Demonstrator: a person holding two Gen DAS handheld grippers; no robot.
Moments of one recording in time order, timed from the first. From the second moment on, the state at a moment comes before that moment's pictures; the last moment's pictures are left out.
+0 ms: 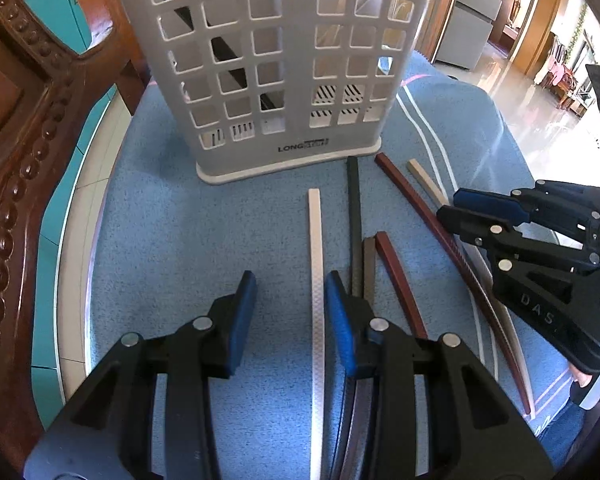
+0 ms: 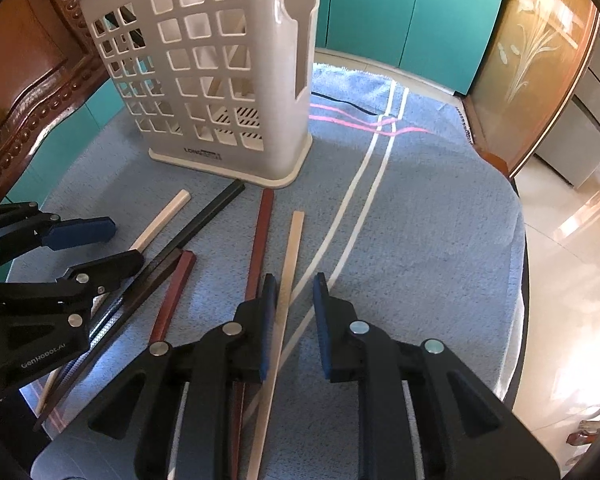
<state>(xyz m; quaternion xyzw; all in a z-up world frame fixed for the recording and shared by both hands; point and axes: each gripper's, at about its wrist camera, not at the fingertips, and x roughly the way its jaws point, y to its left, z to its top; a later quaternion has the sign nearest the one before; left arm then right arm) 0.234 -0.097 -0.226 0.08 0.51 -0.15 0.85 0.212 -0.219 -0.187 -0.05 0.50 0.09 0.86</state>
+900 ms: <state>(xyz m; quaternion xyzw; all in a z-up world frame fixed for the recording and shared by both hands) 0.239 -0.090 -0.226 0.08 0.51 -0.14 0.85 0.206 -0.214 -0.186 -0.07 0.49 0.09 0.86</state>
